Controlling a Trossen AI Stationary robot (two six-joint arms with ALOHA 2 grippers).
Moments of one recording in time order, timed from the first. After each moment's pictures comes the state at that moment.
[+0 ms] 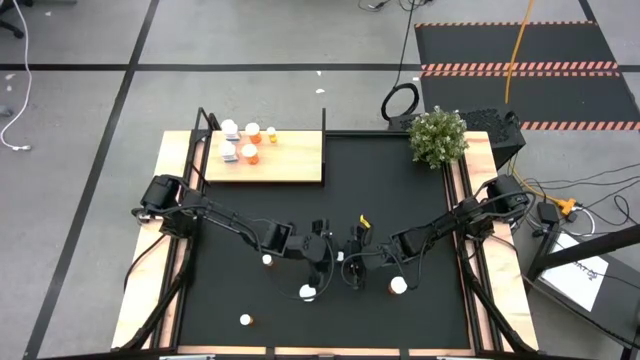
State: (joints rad) left arm -0.27 1.85 1.22 -0.05 -0.17 -0.09; right arm 0.36 1.74 0.74 0.40 0.29 0.27
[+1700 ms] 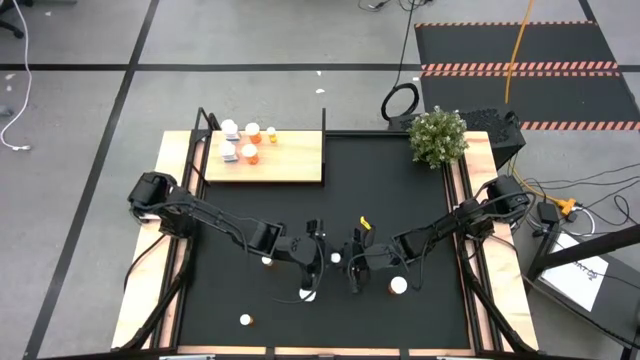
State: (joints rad) left arm -0.31 1.75 1.22 -0.10 -0.21 -0.08; right arm 0.38 1.74 0.74 0.53 0.29 0.24
